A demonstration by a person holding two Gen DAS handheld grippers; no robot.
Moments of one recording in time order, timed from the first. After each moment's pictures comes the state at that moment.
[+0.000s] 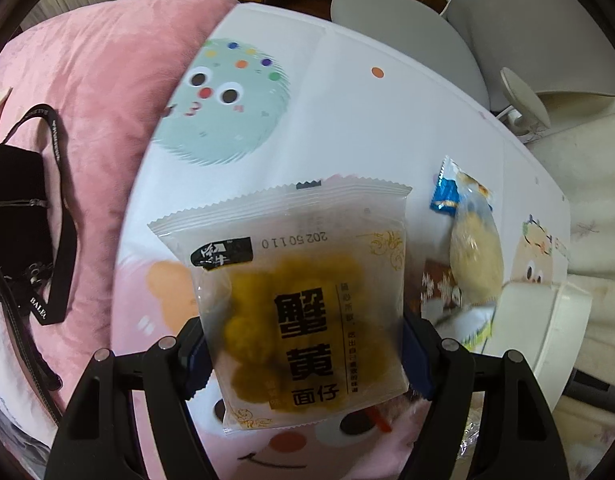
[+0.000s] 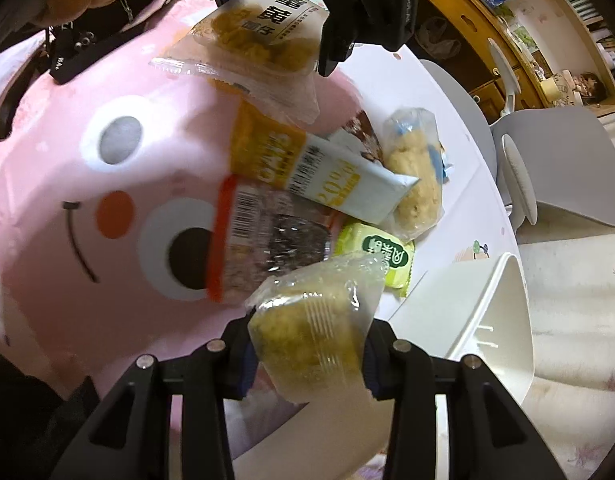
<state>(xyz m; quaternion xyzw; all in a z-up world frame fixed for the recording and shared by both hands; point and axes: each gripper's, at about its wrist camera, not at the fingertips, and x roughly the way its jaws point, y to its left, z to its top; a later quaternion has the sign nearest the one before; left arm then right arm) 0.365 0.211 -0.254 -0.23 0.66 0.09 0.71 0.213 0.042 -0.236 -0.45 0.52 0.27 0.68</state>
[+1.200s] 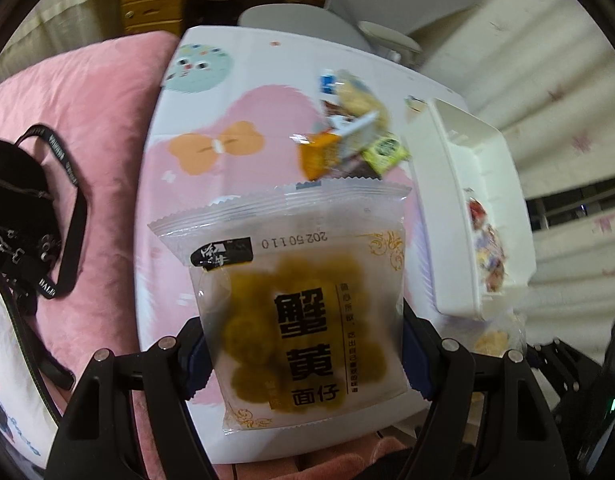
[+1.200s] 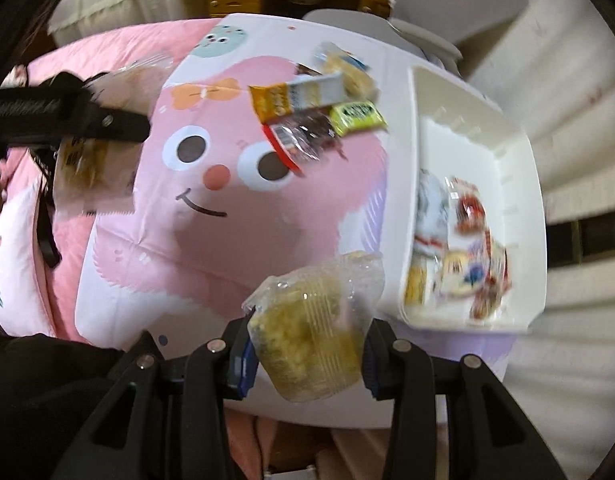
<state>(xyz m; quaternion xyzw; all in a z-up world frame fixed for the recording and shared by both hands) 0.159 0.160 -0.156 -0.16 0.61 -0.07 0.77 0.090 -0.036 -0.151 -0.16 0.62 0.11 0.76</state>
